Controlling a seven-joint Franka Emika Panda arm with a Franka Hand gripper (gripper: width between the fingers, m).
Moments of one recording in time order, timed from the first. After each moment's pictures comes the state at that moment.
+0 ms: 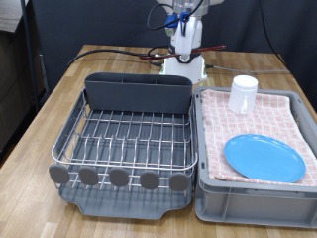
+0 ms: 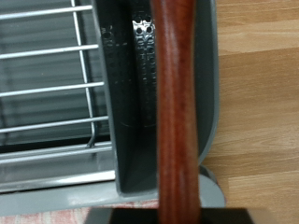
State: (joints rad) arm 0.03 -0.56 -0.10 -2.83 -0.06 2.24 2.42
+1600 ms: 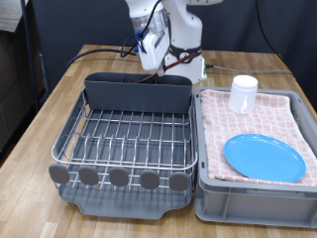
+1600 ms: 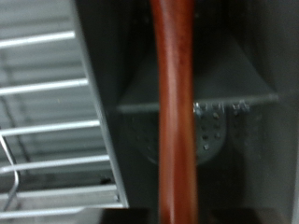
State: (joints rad) arm 0.10 -0.41 -0.45 -2.89 0.15 2.51 2.03
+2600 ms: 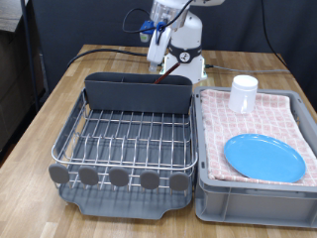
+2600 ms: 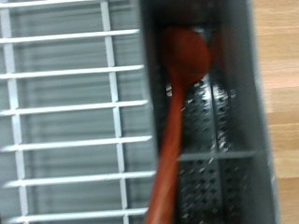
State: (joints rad) arm -0.11 -0.48 -0.01 -2.81 -0.39 2.35 2.55
